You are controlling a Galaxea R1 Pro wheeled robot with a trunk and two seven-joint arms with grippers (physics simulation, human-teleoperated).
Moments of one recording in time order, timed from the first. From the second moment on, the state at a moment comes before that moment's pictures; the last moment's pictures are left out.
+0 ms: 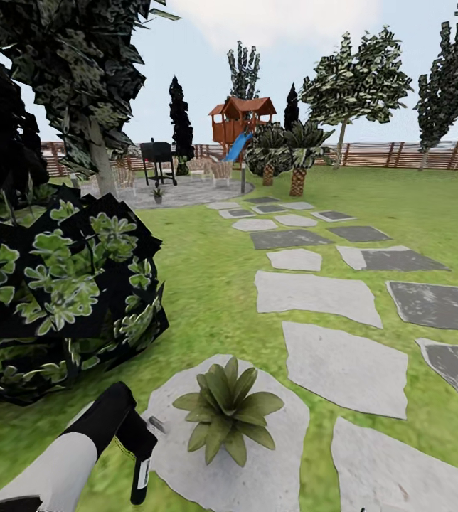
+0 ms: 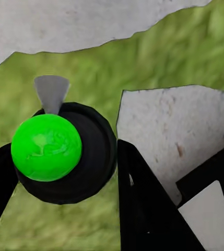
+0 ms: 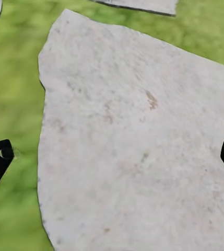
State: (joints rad) left arm -0.70 0.02 0.11 -0.50 -0.98 0.73 -1.02; right arm -0.33 -0.07 -0.45 -0.14 0.36 -0.40 -0.30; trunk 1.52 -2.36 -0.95
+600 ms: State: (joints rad) left arm -0.71 0.02 0.06 -0.50 -0.98 0.73 -1.02; right arm -0.33 -0.07 -0.45 -0.14 0.36 -0.40 -0.30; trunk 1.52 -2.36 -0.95
